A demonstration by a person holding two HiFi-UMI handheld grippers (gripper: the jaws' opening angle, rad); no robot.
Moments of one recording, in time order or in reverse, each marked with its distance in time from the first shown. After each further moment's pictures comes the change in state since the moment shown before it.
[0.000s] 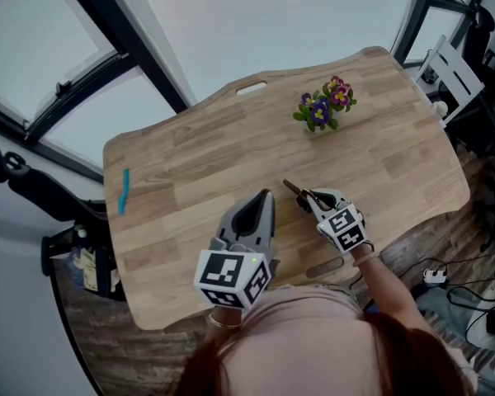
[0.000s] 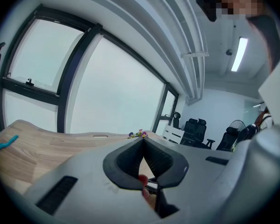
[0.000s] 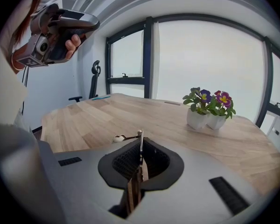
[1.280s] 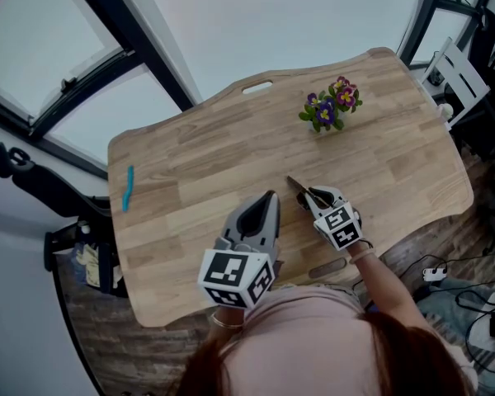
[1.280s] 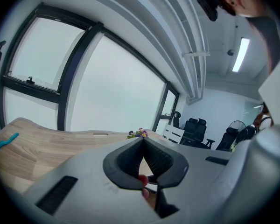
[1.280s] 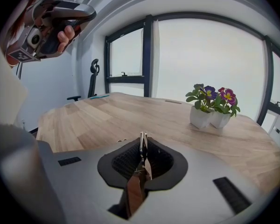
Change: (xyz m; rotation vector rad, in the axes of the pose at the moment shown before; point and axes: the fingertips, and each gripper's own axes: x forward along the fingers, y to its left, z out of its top) left arm 0.000 -0.001 -0.004 -0.015 0.018 0.002; right arm 0.021 0.002 -0.003 0.009 0.007 -0.006
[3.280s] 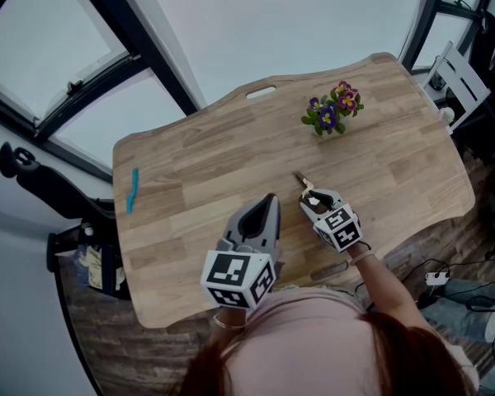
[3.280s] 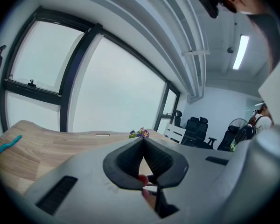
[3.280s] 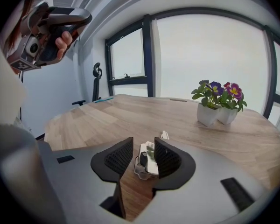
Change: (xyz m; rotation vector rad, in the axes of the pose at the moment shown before) left arm -0.006 0.001 -0.001 0.019 0.002 0.021; right arm 0.002 0.013 0.005 0.040 -0.006 0.059
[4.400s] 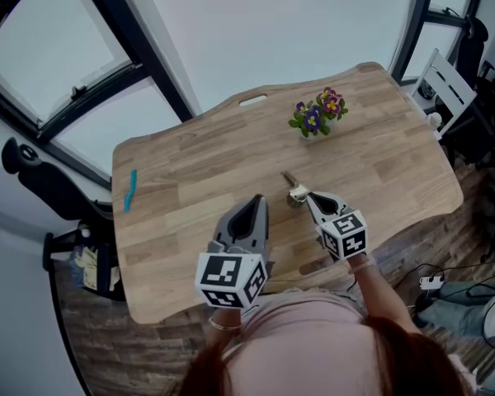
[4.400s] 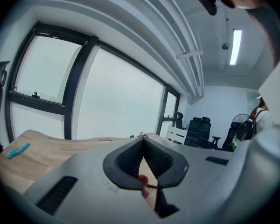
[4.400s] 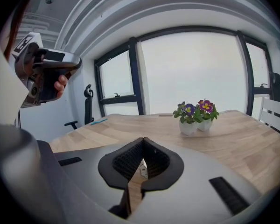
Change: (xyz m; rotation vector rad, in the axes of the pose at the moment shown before) left arm -0.035 -0.027 0.009 0.062 -0.063 0.044; right arm -0.089 -0.001 0.041 0.155 -0.182 -0.105
